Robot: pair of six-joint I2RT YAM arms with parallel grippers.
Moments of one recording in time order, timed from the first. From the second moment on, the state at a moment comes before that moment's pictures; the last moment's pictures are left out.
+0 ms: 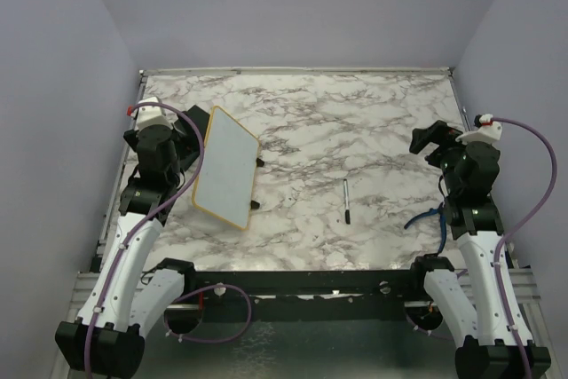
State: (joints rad) left arm -0.17 0.84 0.85 -0.30 -0.39 -0.29; right arm -0.04 0.69 0.71 -0.18 0.07 0.36
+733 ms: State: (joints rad) left arm -0.17 0.98 0.93 -0.32 -0.10 -0.26; right arm -0.04 0.90 0.67 -0.23 -0.26 0.35
